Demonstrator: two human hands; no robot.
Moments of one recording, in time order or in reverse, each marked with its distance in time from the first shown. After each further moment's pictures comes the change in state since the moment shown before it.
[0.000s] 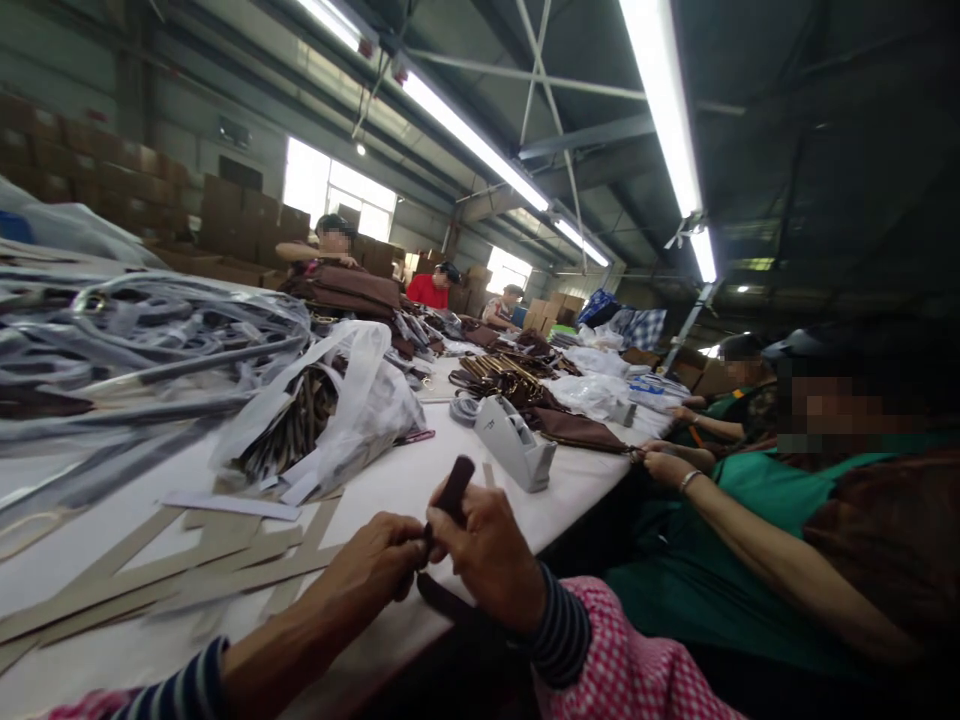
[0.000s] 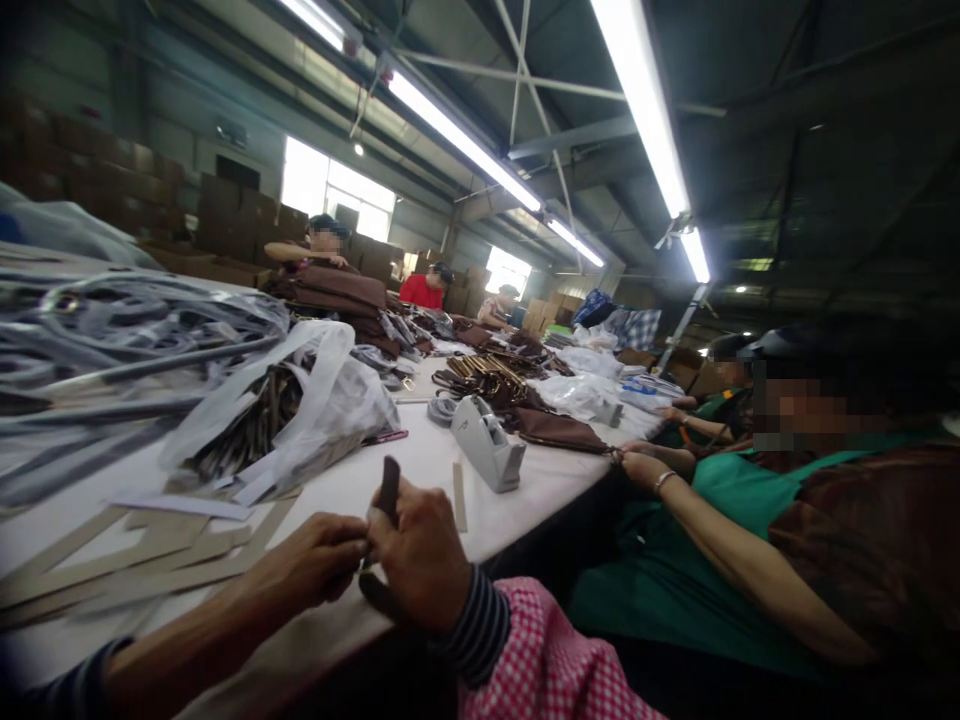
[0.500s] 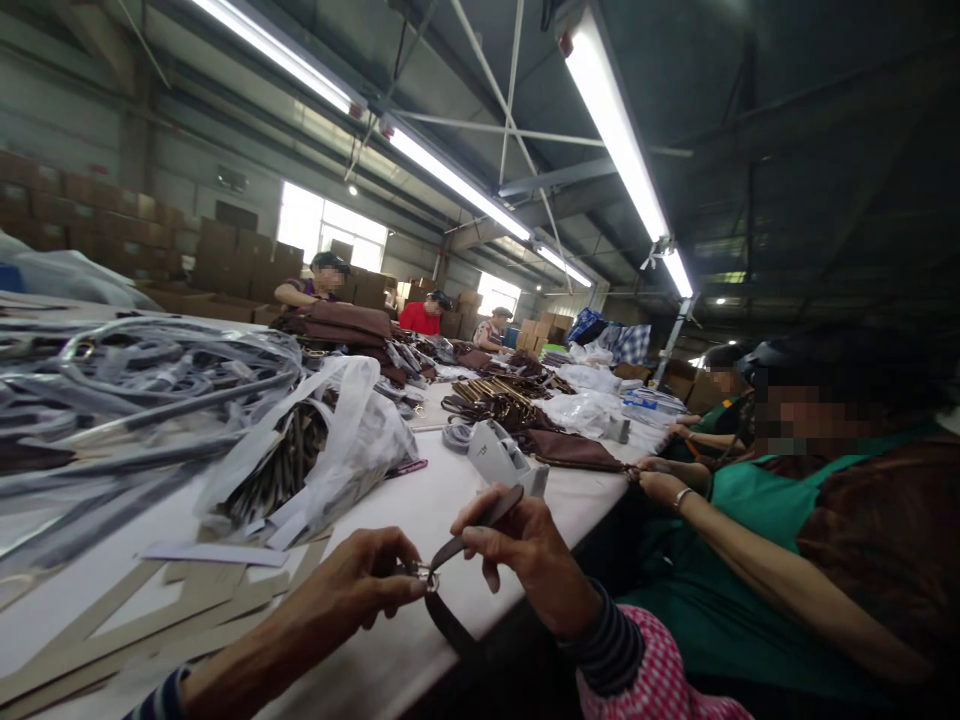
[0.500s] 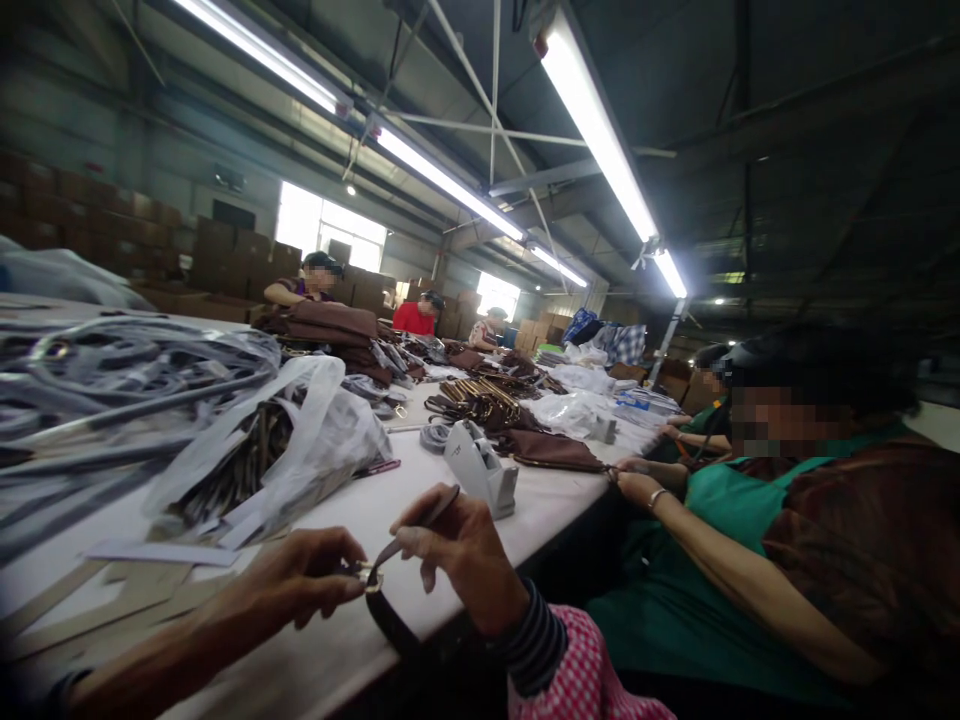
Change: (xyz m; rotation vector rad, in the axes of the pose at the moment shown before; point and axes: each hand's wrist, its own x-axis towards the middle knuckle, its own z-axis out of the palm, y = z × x) left_hand 0.000 0.007 -0.022 -0.027 -0.059 0.069; right_hand -0.005 0.003 -0.048 0.632 -0.023 0.046
